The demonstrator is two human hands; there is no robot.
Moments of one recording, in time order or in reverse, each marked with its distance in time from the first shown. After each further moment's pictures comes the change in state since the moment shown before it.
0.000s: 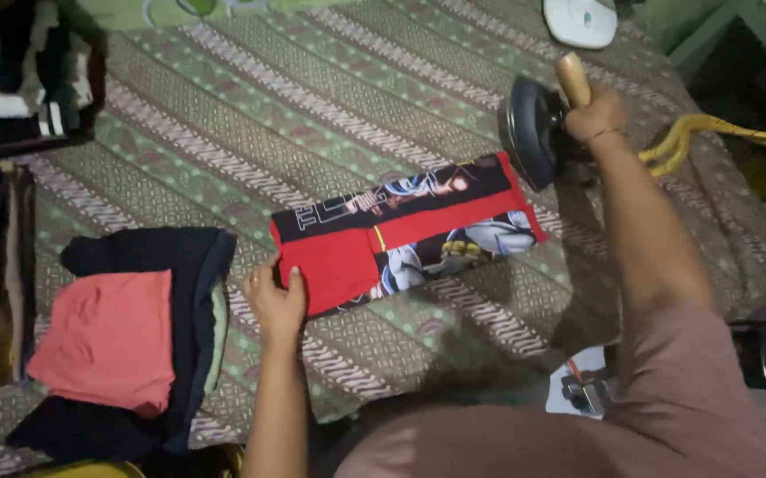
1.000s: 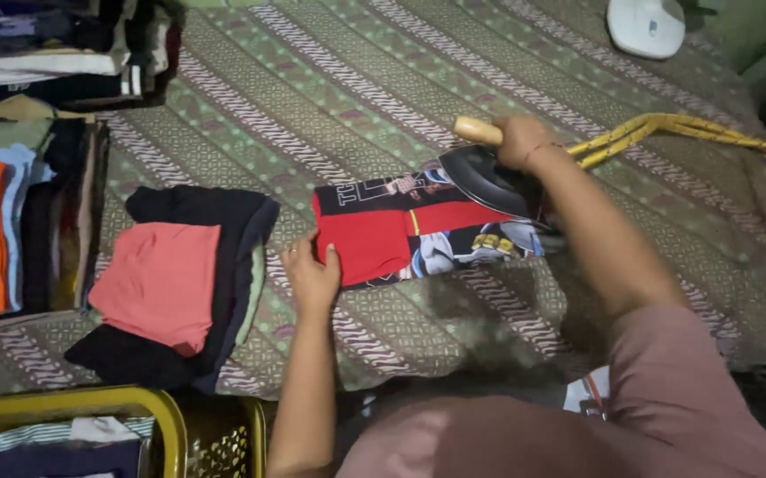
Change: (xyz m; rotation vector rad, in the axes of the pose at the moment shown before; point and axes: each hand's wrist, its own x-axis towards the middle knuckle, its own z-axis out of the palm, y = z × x) left_hand -0.005 0.030 -0.012 0.015 0.038 -0.039; right_hand -0.083 -0.206 0.018 -0.323 -0.483 -0.424
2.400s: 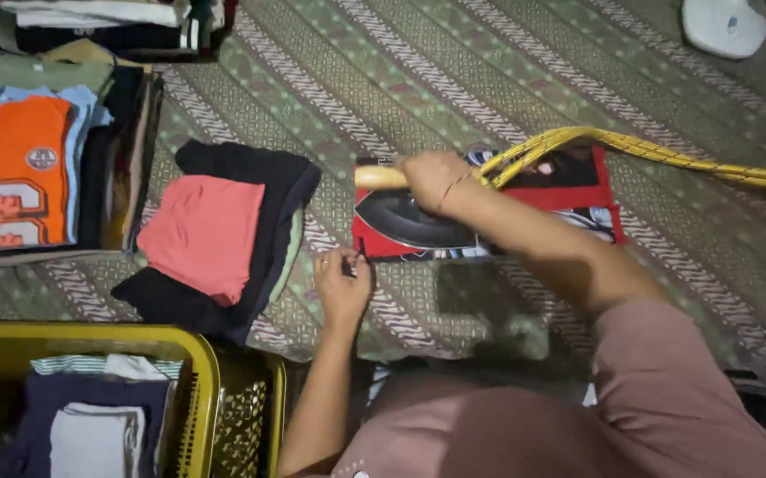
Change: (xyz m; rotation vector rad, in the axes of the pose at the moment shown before) left_hand -0.057 0.022 -0.052 -0.026 0.033 -0.058; right_hand -0.072 -0.239 -0.021 -0.117 -0.021 -0.460
